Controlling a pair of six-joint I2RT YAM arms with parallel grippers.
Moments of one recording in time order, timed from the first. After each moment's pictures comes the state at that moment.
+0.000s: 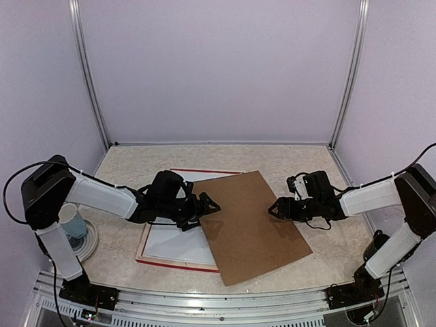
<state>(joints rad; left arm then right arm) -0.80 1.76 0.84 0.27 0.27 -1.07 0.48 1.53 0.59 0.17 -0.27 0.51</state>
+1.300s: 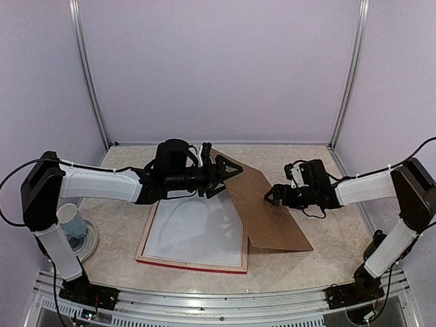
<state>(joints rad) -0.85 1.74 1.09 0.39 0.34 -1.08 0.48 1.60 0.73 0.15 -0.23 0.48</state>
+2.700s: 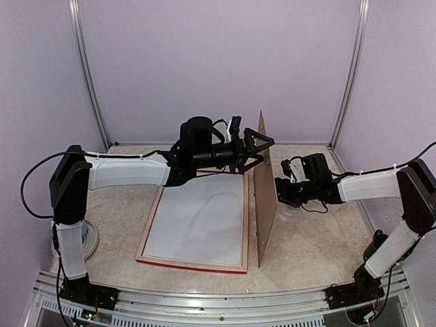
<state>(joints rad) -0.89 1.98 1.52 0.44 0.45 -1.07 0.46 1.57 0.78 0.11 -0.41 0.55</state>
